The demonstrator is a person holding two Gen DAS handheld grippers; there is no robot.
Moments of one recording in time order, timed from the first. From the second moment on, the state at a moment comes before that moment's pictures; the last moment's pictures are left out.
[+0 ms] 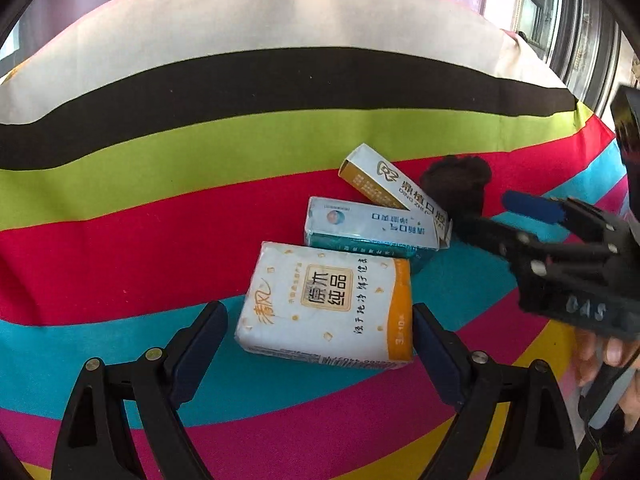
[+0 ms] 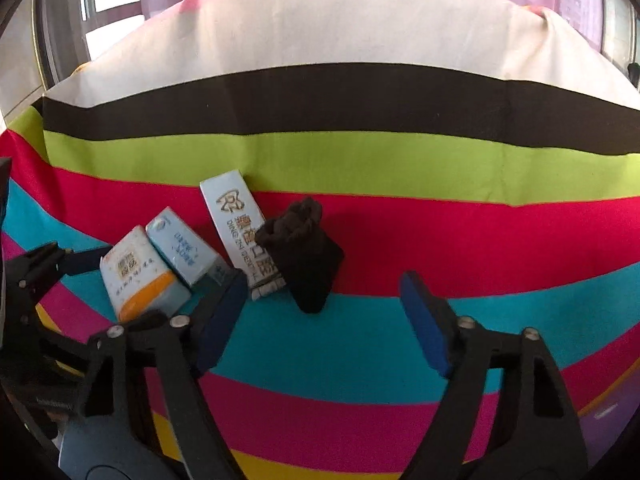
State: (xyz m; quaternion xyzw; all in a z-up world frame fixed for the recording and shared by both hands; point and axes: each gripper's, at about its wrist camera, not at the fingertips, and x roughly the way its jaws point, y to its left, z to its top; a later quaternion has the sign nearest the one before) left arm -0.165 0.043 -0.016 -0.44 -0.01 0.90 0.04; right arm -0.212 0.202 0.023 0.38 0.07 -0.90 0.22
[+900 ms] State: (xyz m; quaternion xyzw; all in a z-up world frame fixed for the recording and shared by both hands) left arm -0.153 0.040 -0.018 -0.44 0.01 0.90 0.02; right arm -0.234 0.195 0.026 0.38 0.08 -0.89 0.25
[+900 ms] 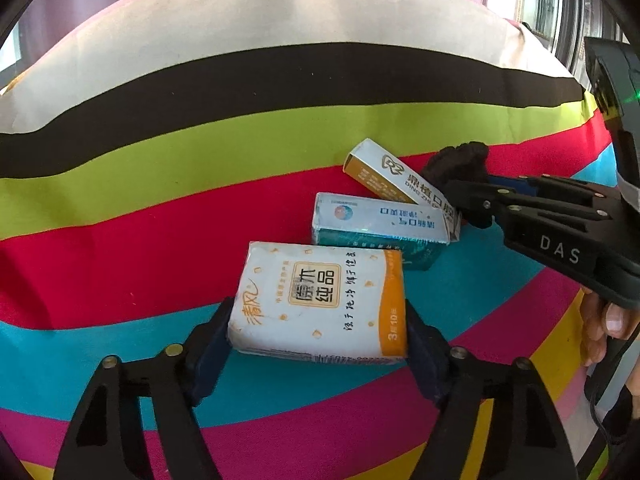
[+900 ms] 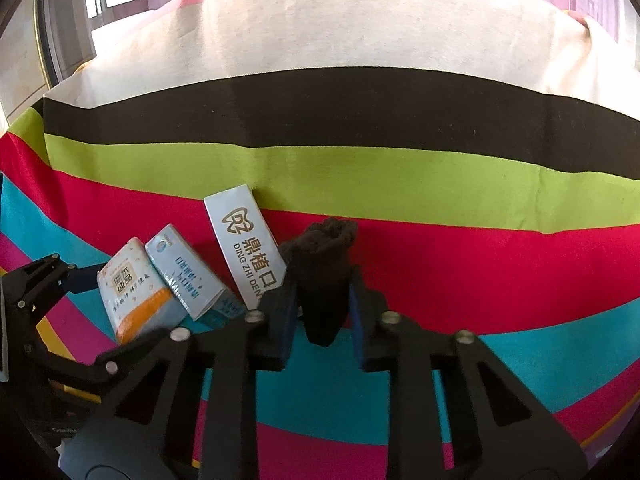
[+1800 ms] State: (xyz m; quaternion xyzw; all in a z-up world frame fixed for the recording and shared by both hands) left arm -0.055 0.078 0.064 -0.35 -0.03 0.94 0.02; right arm -0.097 0.260 0.121 0.32 0.02 -0.90 0.29
